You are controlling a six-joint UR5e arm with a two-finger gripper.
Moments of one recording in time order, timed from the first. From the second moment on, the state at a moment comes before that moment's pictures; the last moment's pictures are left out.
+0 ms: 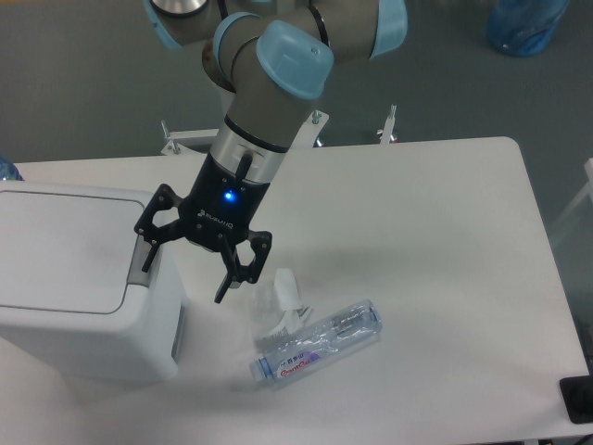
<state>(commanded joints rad) 2.37 -1.77 -1.60 -0.89 0.91 0.39</state>
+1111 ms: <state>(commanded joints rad) 2.37 -1.78 -1.62 -0.89 0.91 0.39</state>
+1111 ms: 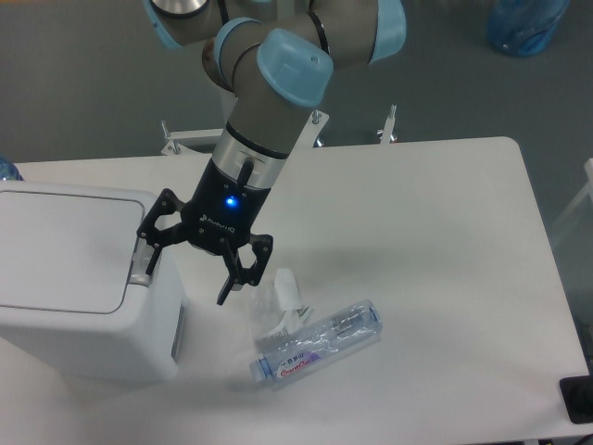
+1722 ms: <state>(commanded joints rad) 2.39 -1.78 -1.59 -0.89 0.91 0.39</state>
